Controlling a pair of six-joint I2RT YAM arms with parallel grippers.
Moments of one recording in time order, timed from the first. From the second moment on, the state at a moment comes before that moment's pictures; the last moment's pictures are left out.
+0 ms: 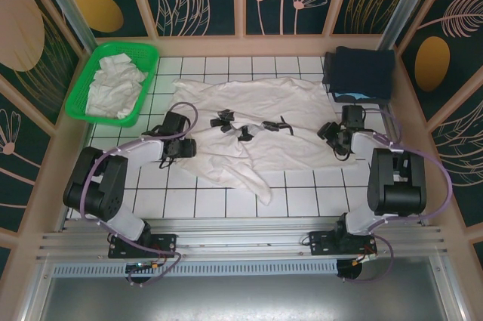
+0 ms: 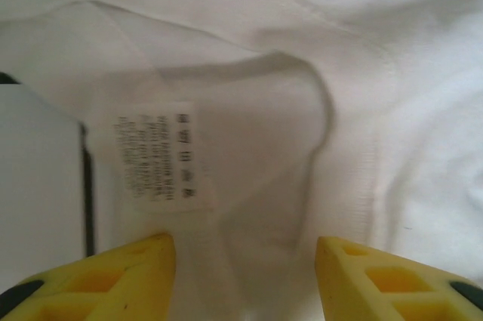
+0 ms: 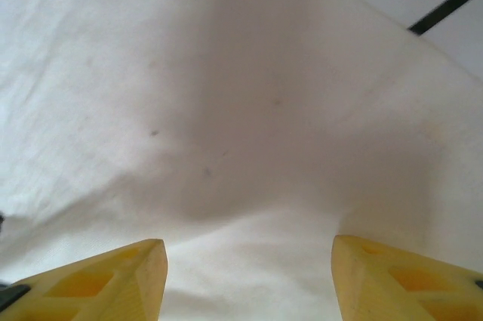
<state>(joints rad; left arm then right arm) -0.31 1.60 0.79 -0.31 -0.06 -0.32 -0.02 1.53 0.76 -0.23 -0.13 0.65</state>
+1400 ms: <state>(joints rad) -0.21 2.77 2.47 -0.46 0.45 -0.29 0.95 1.89 1.06 -0.05 -0.24 0.65</state>
